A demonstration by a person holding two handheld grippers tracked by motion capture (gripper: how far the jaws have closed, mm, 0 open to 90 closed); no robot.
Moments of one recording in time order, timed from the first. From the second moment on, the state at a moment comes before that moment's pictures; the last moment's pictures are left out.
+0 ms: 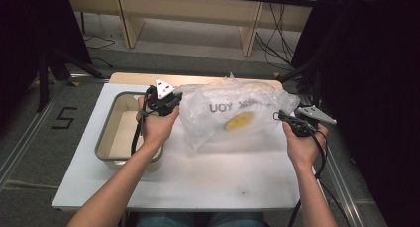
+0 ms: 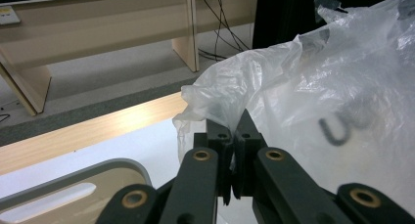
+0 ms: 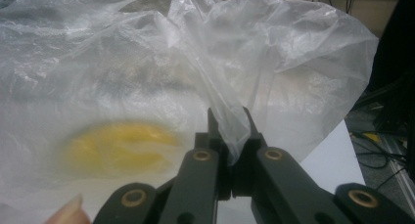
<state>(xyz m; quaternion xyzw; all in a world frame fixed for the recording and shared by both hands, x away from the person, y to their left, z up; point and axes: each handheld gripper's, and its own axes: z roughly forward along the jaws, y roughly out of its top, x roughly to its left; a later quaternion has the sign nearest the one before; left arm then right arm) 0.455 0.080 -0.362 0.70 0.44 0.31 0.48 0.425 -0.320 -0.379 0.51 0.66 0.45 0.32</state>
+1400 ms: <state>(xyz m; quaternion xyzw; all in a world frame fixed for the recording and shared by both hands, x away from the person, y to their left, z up) 0.452 0.071 -0.368 0.70 0.45 0.31 0.46 0.441 -0.324 -0.390 0.54 0.66 0.42 0.32</state>
